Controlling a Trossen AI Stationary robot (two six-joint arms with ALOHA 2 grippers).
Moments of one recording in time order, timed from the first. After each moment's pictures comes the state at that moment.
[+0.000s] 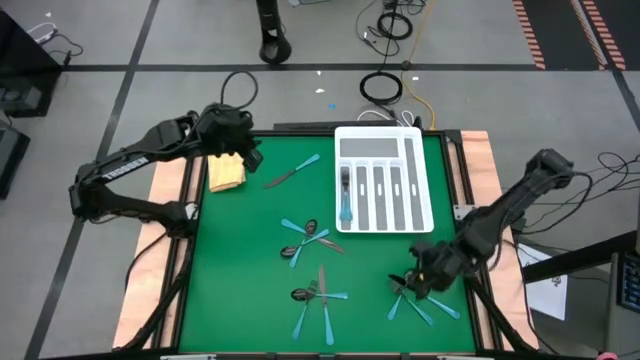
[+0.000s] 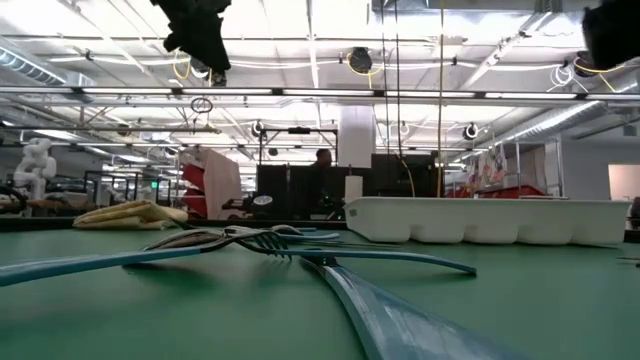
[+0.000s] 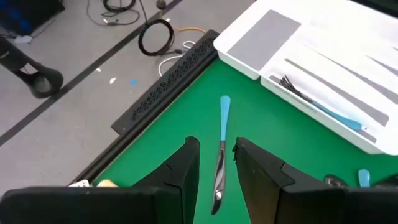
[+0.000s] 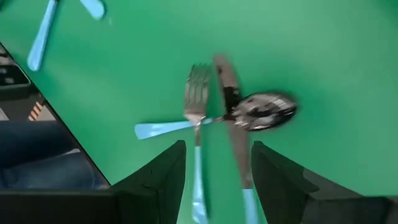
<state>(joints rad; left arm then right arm) 0.45 1.15 1.30 -0.91 -0.22 -0.13 0.73 1.19 0.77 -0.74 0.08 1.56</state>
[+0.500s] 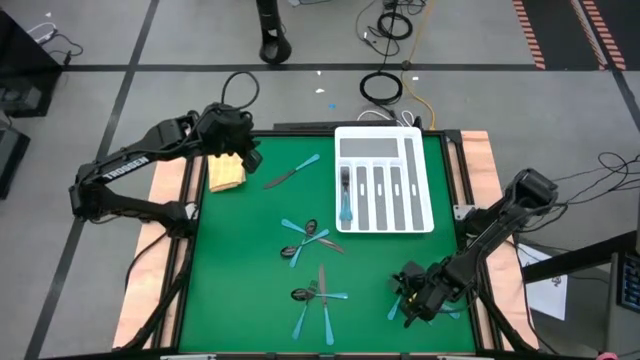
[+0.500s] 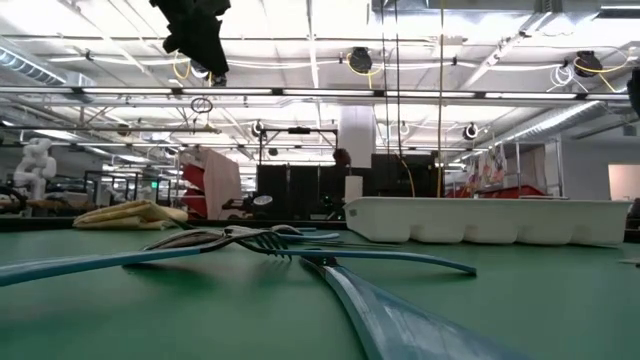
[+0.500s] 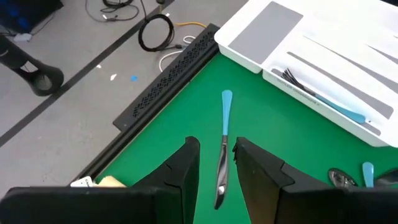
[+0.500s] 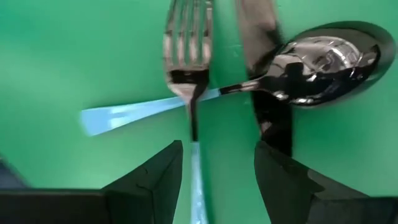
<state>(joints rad) 0.45 1.16 1.30 -0.93 -0.21 -0.12 0.82 1.54 0.77 -0.53 0.03 1.68</state>
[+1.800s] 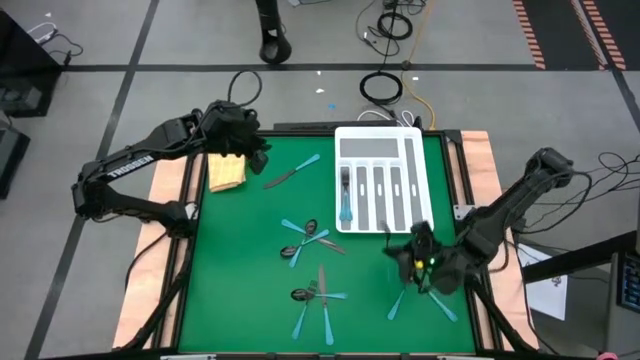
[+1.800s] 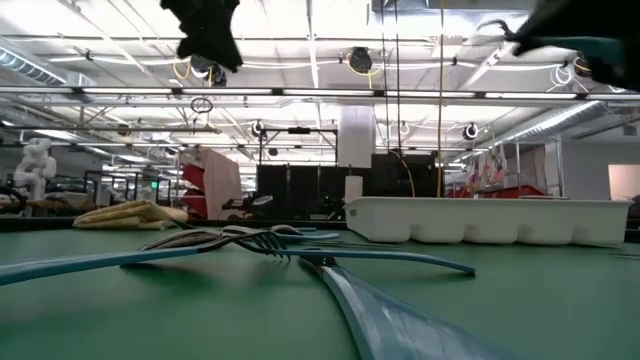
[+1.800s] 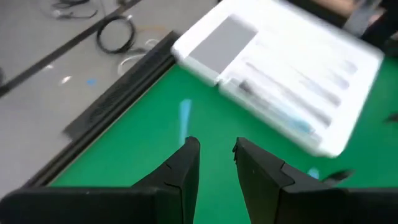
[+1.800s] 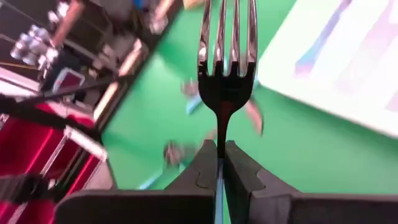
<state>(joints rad) 0.45 1.19 1.30 -0.83 -0.04 -0.18 0.74 1.17 0.77 -0.42 0.82 1.56</state>
